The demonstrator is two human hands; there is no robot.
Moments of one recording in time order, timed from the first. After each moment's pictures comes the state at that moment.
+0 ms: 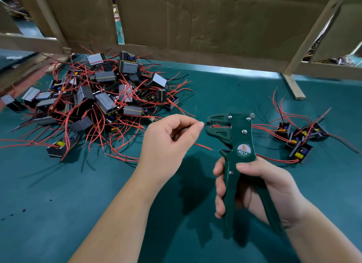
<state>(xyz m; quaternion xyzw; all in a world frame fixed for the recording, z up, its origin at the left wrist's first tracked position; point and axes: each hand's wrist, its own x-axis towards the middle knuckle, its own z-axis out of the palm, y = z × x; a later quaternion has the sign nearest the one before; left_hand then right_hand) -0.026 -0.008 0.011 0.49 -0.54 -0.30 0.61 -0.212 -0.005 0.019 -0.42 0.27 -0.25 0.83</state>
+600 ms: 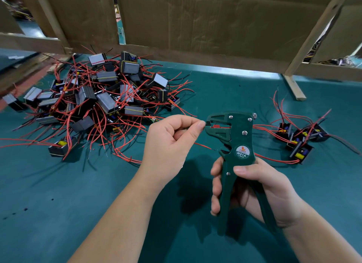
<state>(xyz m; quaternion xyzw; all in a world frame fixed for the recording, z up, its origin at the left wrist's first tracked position) -0.029 -0.006 0.012 0.47 -0.51 -0.34 0.63 -0.209 -0.005 0.013 -0.44 0.27 -0.27 0.81</state>
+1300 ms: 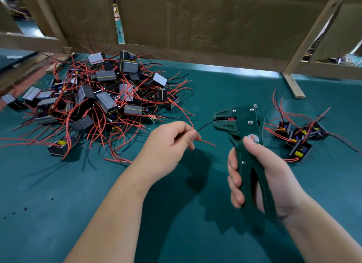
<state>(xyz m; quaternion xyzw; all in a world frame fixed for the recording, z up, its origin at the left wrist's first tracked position) -0.008 -0.012 0.003 0.58 -0.63 -0.30 0.42 -0.206 -0.009 0.018 -0.39 0.36 -0.32 0.78</state>
